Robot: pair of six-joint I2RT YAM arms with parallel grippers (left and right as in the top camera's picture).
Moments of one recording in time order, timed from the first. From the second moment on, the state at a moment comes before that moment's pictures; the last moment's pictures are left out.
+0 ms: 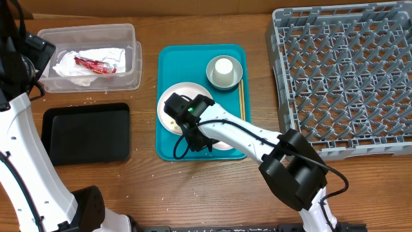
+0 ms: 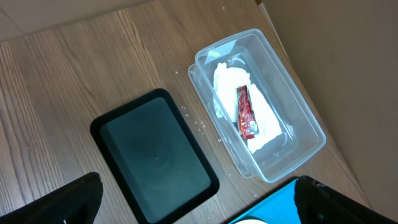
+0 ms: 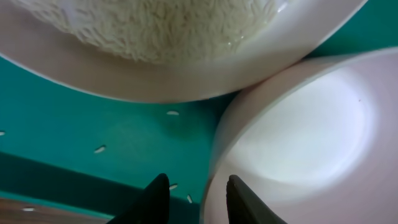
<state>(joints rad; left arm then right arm) 0.25 1.71 2.44 -1.69 -0.35 -0.84 0.88 2.13 1.65 -1.11 0.09 0.46</state>
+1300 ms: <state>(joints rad) 0.25 1.71 2.44 -1.69 -0.35 -0.84 0.32 2.13 2.61 -1.63 -0.01 0.38</state>
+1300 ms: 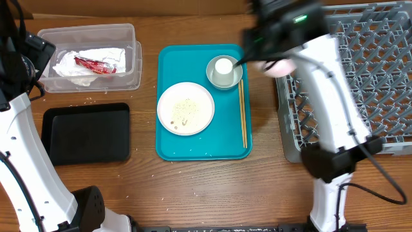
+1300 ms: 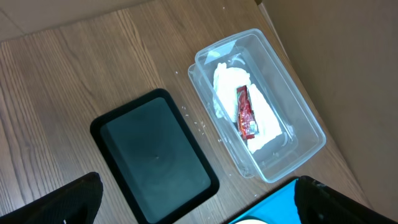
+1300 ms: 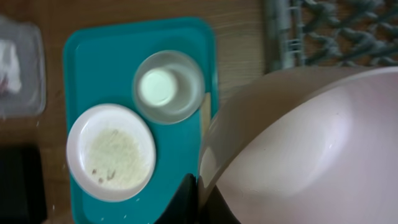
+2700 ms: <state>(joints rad) 0.25 1.71 2.44 -1.69 -0.35 -0.84 -0.34 2.27 1.83 -0.16 -1.23 0.72</state>
